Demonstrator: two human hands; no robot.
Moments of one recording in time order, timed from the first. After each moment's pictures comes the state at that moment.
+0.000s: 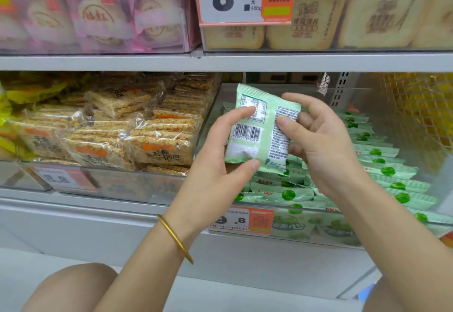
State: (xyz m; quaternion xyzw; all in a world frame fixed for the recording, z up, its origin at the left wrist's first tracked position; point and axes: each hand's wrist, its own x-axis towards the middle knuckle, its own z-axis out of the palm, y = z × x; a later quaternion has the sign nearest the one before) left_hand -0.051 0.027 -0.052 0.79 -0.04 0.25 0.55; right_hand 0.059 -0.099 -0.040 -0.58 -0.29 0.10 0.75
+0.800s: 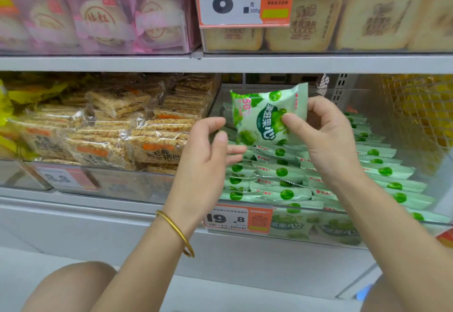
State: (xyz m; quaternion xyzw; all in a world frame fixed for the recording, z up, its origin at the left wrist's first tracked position) left_hand -0.050 0.025 -0.046 0.76 0.11 0.30 0.57; right_hand 0.073 -0.103 -0.042 -0.67 -0.31 -0.04 0.68
